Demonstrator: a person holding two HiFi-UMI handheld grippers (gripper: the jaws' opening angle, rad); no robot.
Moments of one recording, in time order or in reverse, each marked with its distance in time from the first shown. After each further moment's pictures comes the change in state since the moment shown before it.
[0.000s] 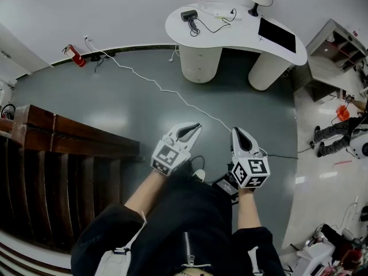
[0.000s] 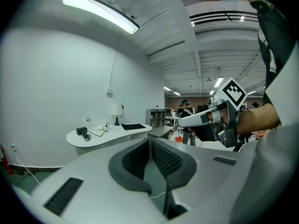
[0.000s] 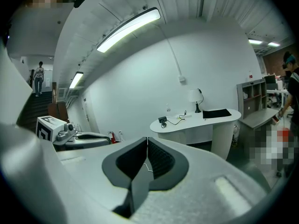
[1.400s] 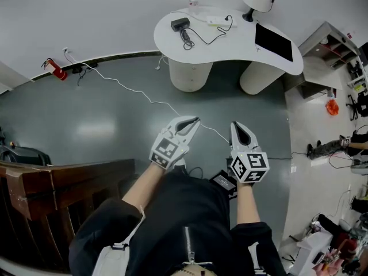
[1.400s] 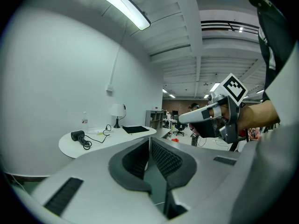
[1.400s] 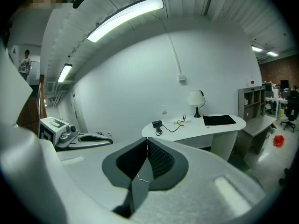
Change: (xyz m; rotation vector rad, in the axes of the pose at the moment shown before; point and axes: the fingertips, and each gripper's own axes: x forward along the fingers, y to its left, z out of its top) left arm 0.084 0.163 0.019 -0.011 -0.015 -0.112; right arm 0.161 -0.017 0.064 -0.029 0.007 -0.104
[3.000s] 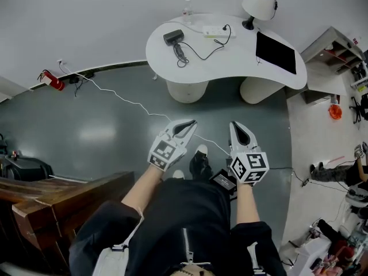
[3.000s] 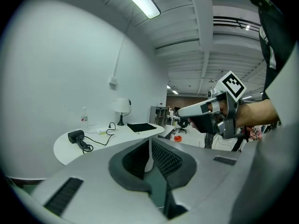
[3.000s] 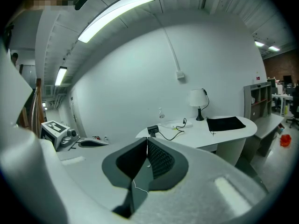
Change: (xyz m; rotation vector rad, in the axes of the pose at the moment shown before) left arm 0.099 0.089 0.010 -0.018 0.056 0.010; right arm 0.108 -0.075 0.047 0.021 -0.010 0.024
